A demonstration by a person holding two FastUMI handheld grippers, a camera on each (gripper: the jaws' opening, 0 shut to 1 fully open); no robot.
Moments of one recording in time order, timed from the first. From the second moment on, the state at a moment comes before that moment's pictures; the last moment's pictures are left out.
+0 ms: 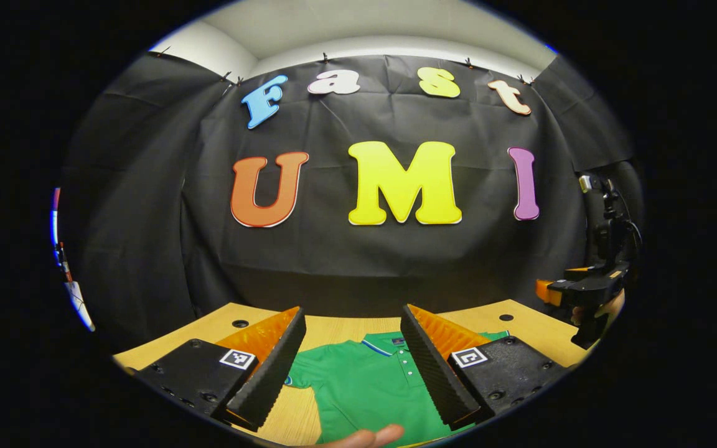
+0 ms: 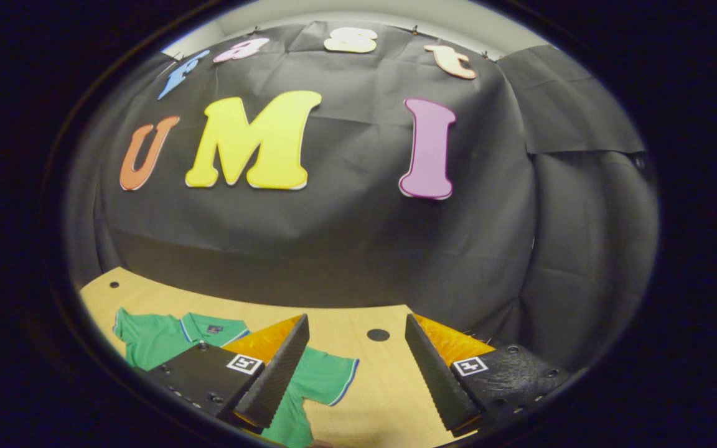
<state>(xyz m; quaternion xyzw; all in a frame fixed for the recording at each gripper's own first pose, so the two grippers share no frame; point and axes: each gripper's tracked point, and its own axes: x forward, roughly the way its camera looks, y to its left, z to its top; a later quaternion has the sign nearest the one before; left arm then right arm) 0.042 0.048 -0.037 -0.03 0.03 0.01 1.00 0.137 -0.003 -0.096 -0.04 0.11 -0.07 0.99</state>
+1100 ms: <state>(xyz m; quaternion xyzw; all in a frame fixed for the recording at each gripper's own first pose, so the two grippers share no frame) 0.048 0.048 -0.099 -0.03 0.10 0.00 1.00 0.195 0.005 -0.287 0.09 0.40 -0.05 0.91</state>
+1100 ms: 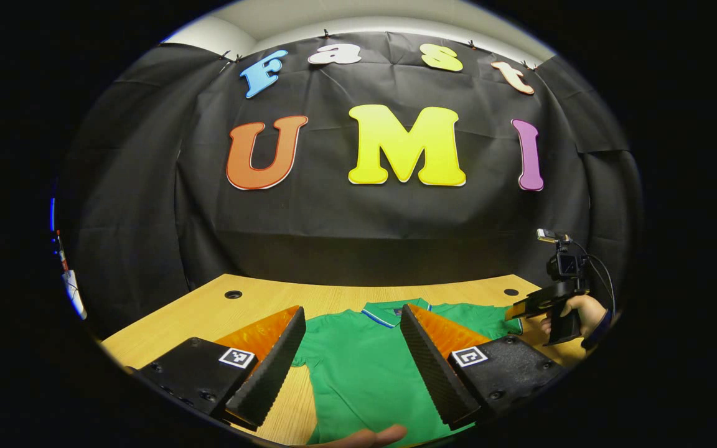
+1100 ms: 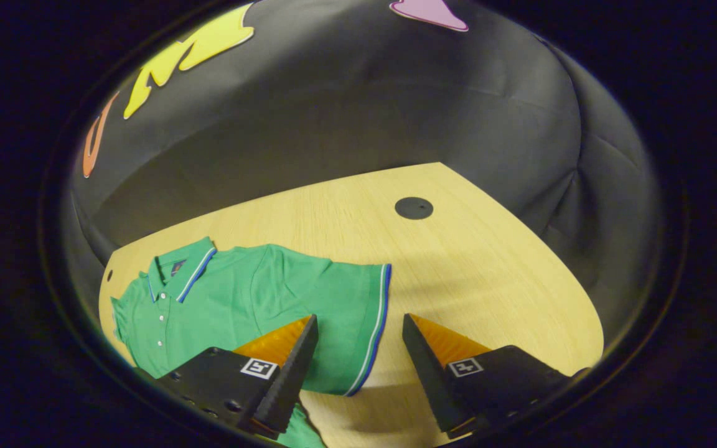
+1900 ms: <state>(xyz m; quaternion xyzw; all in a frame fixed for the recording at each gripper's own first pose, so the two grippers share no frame) 0.048 0.045 -0.114 -0.03 0.11 0.00 0.99 0.217 0.021 -0.294 0.11 0.39 -0.02 0.91</state>
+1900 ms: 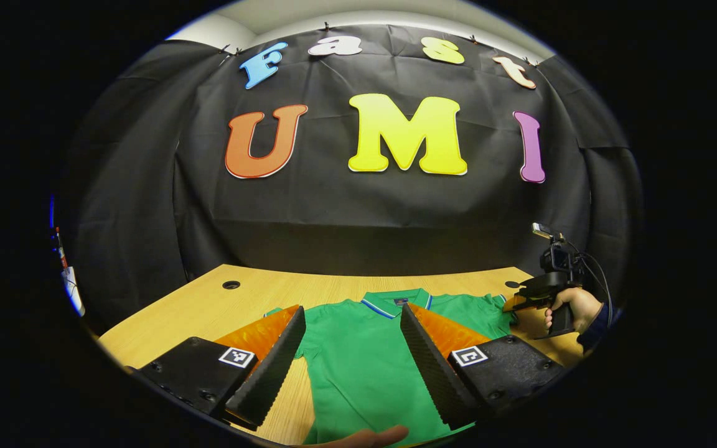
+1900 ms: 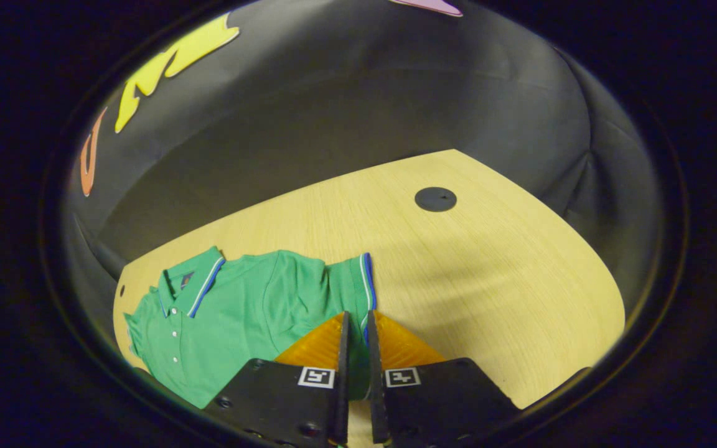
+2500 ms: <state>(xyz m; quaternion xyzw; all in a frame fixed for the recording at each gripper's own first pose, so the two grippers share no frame) 0.029 0.062 -0.107 -0.02 0.11 0.01 0.99 0.213 0.051 -0.257 0.15 0.39 0.02 0.91</state>
